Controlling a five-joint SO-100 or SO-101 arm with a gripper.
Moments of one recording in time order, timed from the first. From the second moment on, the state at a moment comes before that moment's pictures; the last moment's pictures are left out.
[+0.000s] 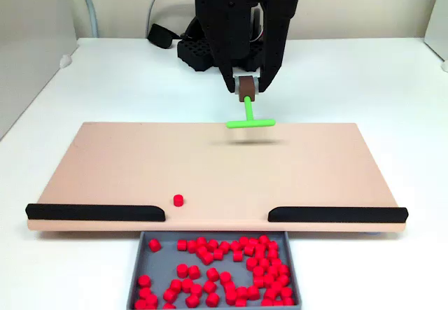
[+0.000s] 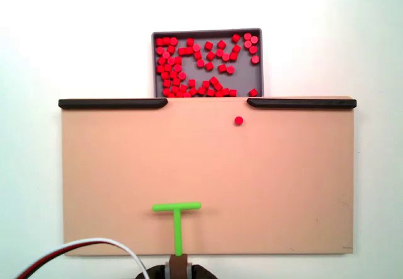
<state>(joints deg) -3.6 103.0 113.1 79.4 -85.5</state>
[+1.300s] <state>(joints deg) 0.9 103.7 111.4 79.7 -87.6</state>
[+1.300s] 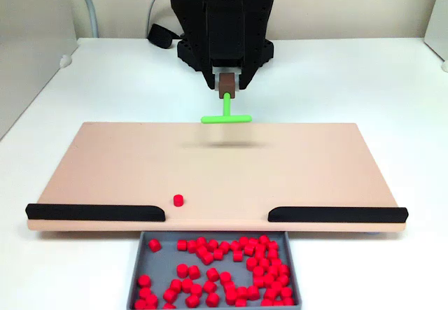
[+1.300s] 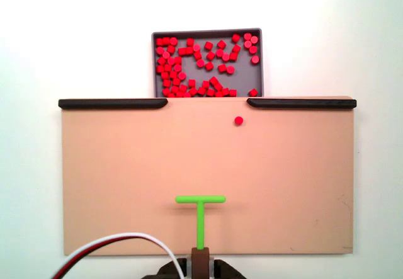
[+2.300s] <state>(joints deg) 1.8 106.2 111.4 79.8 -86.8</state>
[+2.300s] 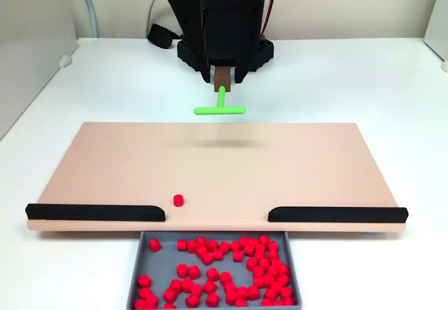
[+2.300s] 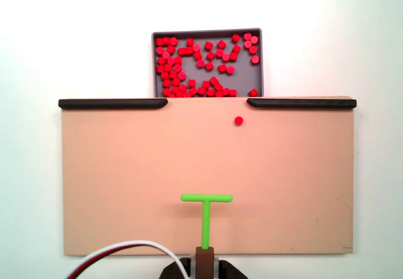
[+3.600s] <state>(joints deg) 1.3 106.4 111.4 79.8 -86.9</state>
